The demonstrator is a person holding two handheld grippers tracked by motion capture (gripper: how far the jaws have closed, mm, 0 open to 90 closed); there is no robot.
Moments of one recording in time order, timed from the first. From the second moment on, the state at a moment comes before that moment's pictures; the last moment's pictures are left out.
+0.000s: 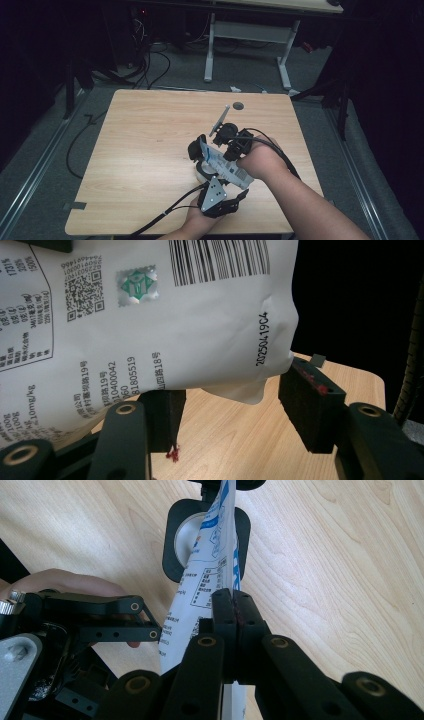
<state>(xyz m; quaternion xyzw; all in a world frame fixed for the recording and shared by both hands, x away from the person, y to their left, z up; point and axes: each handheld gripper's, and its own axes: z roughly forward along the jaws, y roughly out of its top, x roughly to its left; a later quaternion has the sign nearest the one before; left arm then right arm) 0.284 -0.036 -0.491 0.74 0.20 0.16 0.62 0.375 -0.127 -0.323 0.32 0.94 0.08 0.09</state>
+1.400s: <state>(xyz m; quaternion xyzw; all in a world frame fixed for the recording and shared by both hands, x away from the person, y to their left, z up) 0.285 -0.035 -0.489 0.73 0.21 0.16 0.63 0.378 -0.123 -0.323 0.32 0.94 0.08 0.08</state>
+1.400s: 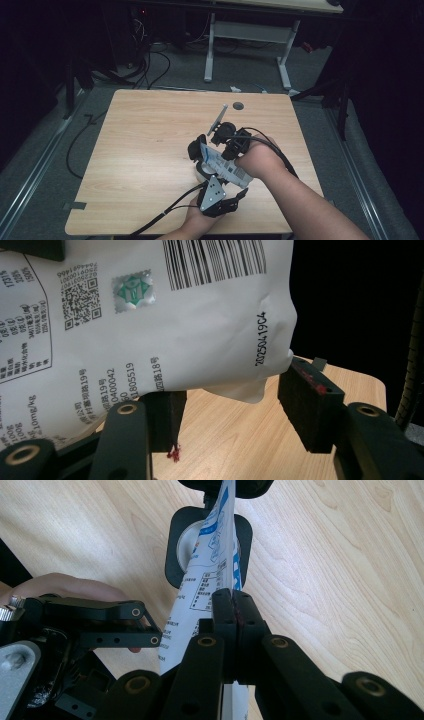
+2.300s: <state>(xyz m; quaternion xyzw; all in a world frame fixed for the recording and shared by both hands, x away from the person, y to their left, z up) 0.285 -0.034 -0.488 0.73 0.21 0.16 0.63 0.379 -0.121 -0.322 0.32 0.94 0.08 0.09</state>
